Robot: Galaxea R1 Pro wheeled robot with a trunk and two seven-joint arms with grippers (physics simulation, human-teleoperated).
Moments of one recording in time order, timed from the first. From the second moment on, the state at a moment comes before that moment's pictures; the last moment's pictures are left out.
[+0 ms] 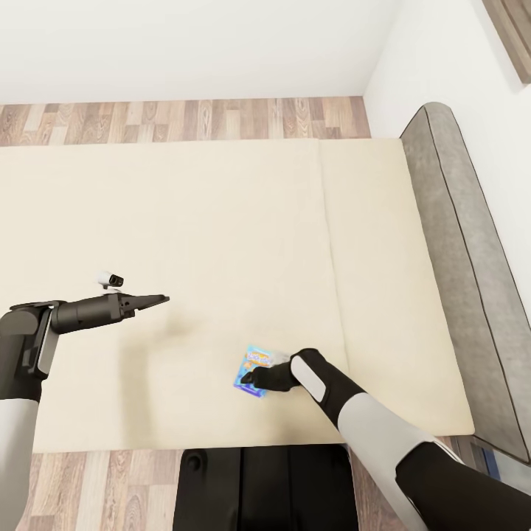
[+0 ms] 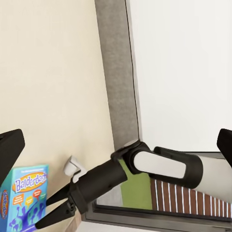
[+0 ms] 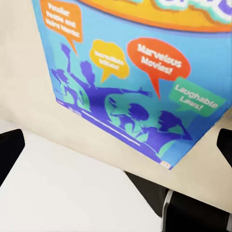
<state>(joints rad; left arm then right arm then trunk) -0.84 0.32 0.25 -1.16 0.07 0.97 -1.57 -0.94 0.17 0.50 -0.47 -0.77 0.73 0.05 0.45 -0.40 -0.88</state>
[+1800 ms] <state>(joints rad) -0.84 0.32 0.25 -1.16 0.07 0.97 -1.57 -1.03 0.17 0.46 -0.48 -0.76 0.80 -0.09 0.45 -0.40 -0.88</state>
